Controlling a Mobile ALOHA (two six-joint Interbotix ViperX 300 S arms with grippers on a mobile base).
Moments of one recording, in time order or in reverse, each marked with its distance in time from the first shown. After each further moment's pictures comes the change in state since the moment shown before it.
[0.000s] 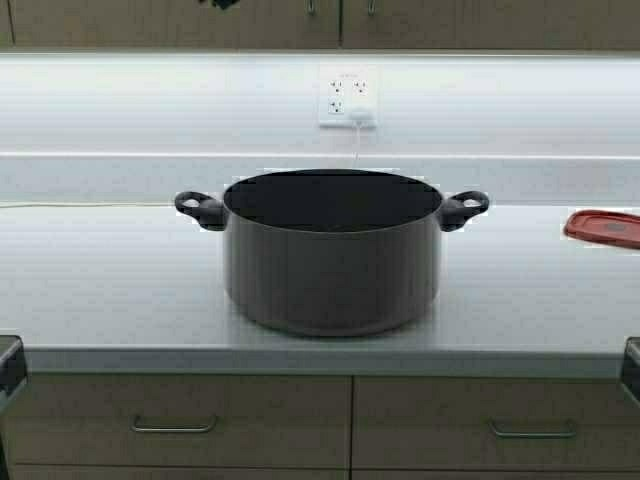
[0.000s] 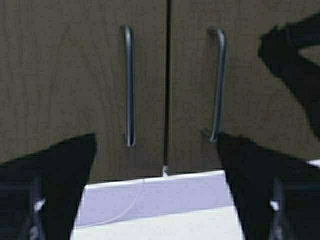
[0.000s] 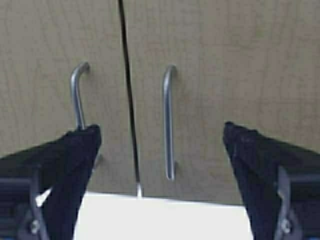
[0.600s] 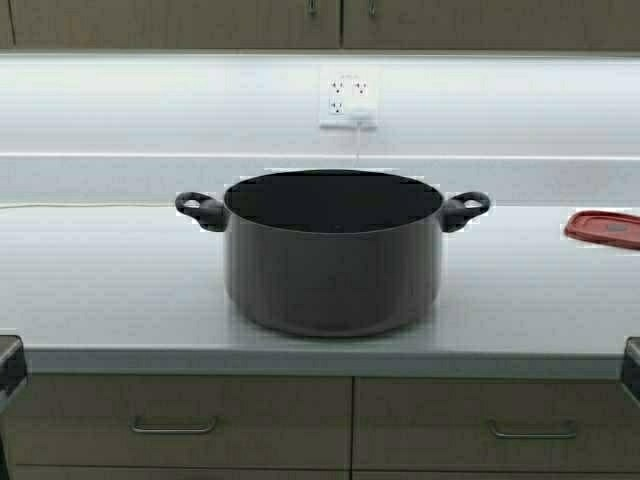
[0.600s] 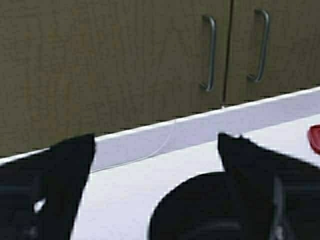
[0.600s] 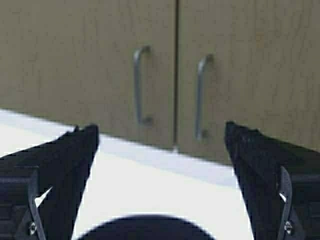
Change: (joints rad) left arm 0.330 -0.784 0.509 0.680 0.563 -0.489; right arm -0.107 -0.394 0.357 -0.627 0.216 0.538
